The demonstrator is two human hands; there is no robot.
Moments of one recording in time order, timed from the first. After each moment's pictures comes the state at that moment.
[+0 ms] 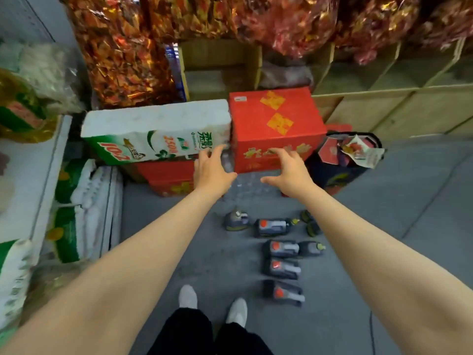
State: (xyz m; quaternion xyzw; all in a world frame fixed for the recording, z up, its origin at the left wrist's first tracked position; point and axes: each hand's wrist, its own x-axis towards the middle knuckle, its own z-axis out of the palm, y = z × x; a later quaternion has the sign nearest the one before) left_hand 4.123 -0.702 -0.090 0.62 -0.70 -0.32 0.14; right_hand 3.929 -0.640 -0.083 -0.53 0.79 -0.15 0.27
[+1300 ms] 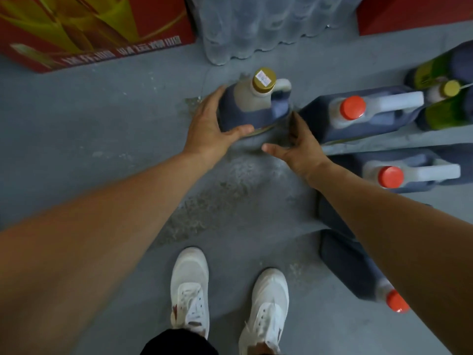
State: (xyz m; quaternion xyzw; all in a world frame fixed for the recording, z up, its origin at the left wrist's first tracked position) left_hand 4.111 -0.738 -0.794 0.53 -0.68 -0.50 0.11; right_hand 3.932 -0.626 -0.819 -0.27 0.78 -0.27 0.49
